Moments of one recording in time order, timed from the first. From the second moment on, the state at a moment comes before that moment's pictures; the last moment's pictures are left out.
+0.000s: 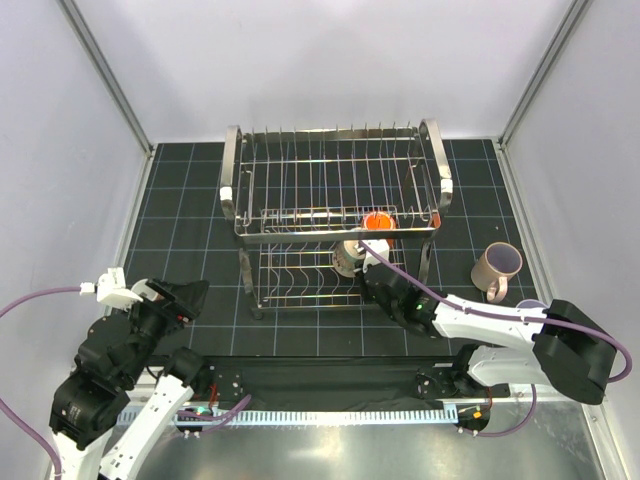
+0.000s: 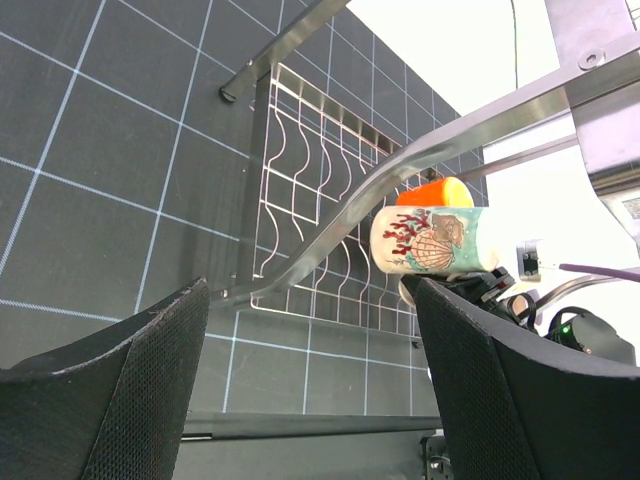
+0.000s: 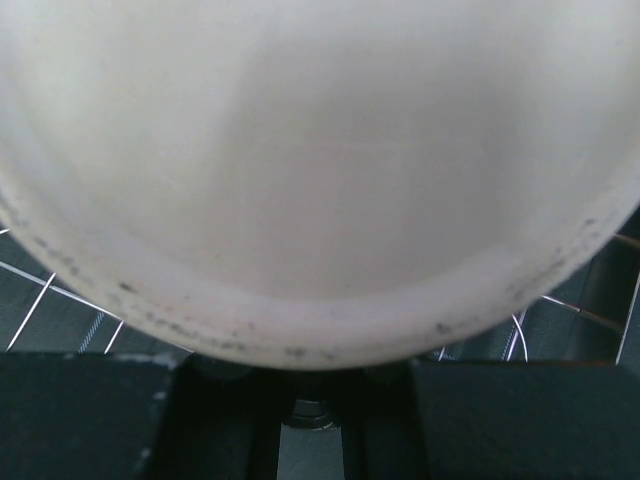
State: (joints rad) left arm -0.46 0.16 0.90 -1.01 -0.26 -0.86; right arm 0.95 1.20 0.49 0.16 0.49 0.28
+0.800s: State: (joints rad) left arm -0.46 0.16 0.90 -1.02 -0.26 -0.87; right arm 0.95 1.10 0.47 0.15 0.42 0.28
